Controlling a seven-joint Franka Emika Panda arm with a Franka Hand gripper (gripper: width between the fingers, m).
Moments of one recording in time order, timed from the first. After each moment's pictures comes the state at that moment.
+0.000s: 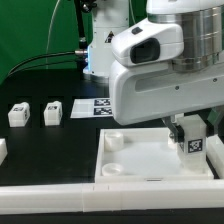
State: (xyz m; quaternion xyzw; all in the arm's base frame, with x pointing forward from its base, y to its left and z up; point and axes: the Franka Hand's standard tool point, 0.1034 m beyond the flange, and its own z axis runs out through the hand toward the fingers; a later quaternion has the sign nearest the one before) arm 0.634 0.092 0.084 -1.00 0.00 0.02 0.06
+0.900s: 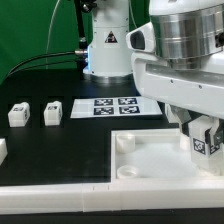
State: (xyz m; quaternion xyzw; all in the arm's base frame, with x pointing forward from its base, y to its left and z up) arm 0.632 0.100 0.082 -0.85 0.52 0.04 0.07
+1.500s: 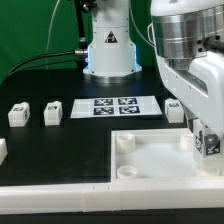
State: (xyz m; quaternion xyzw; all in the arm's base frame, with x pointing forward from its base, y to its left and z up) arm 0.629 0.103 0.082 -0.78 0.62 0.05 0.06
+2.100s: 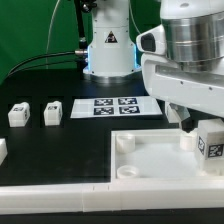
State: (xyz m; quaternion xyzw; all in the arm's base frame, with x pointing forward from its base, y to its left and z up) arm 0.624 0.116 0.077 -0.92 0.38 0.03 0.07
